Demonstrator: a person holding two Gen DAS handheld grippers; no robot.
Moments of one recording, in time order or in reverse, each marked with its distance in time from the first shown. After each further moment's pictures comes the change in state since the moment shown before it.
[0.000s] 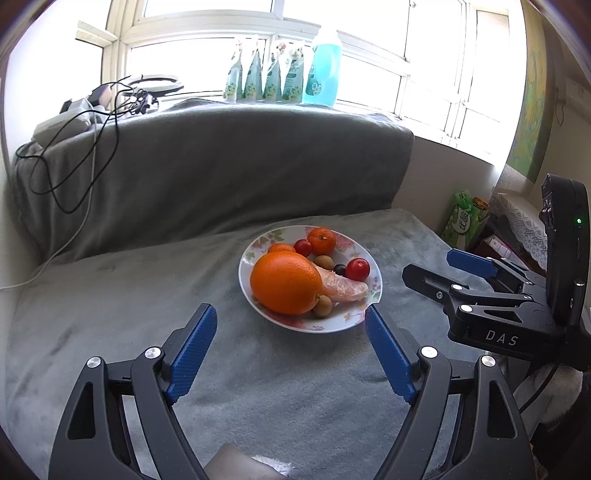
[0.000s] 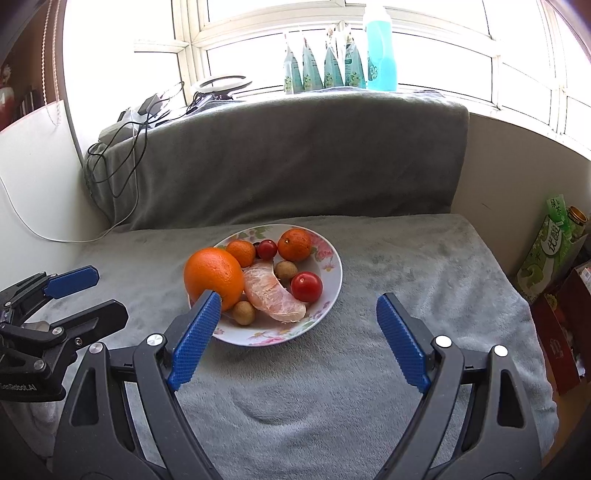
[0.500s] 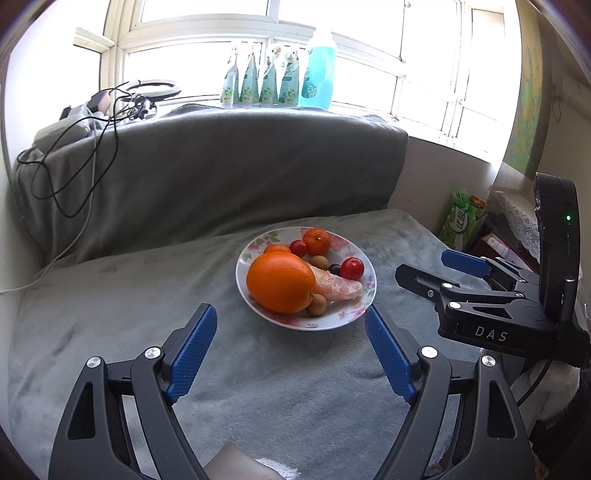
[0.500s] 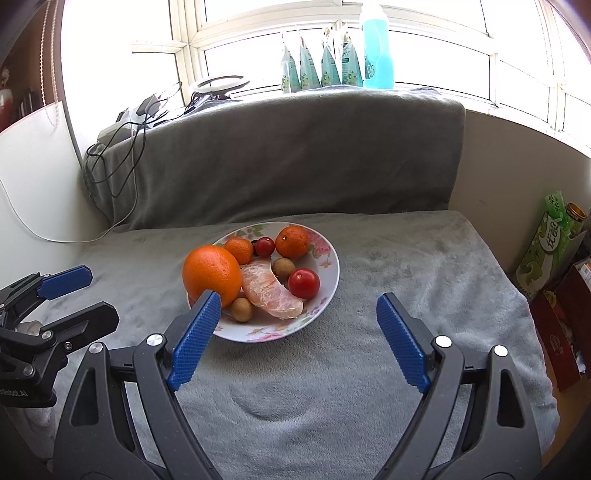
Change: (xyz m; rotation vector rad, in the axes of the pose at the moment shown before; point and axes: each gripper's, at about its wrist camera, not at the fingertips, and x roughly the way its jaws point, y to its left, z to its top) left arm -0.006 -0.006 -0.001 0.017 -0.007 0.002; right arm -0.002 -0.002 -0.002 0.006 0.000 -0.005
